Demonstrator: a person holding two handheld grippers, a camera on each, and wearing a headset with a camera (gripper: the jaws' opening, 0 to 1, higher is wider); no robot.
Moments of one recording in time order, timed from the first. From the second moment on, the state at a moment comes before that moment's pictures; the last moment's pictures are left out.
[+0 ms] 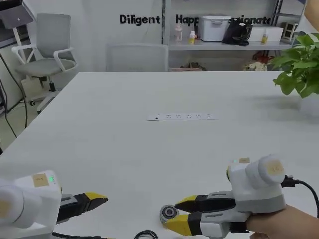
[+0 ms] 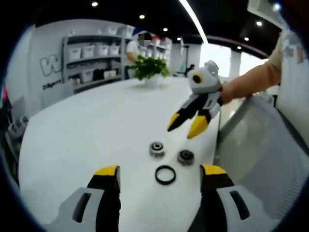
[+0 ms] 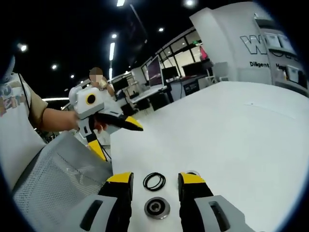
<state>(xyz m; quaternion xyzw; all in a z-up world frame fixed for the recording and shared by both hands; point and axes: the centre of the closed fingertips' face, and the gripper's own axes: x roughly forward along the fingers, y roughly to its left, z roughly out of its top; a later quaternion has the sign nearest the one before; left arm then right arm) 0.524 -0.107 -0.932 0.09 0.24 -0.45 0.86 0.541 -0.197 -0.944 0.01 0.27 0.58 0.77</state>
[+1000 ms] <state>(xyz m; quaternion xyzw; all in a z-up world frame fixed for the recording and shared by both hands) 0.514 -0.113 -0.917 0.10 0.22 -0.46 0.86 0.519 -0.267 -0.935 -0.06 0.24 0.54 0.80</state>
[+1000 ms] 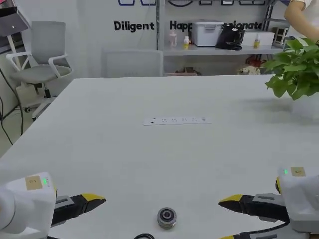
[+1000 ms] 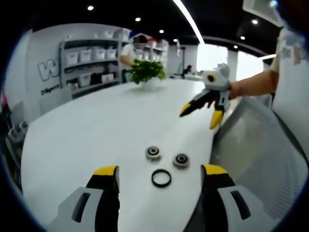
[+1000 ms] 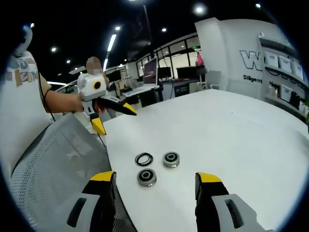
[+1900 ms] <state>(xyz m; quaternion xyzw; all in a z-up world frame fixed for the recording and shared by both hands) 0.511 -0.105 -0.916 0.10 0.23 -0.45 0.86 0.512 -0.289 -0.950 -0.07 0.25 0.52 0.81</state>
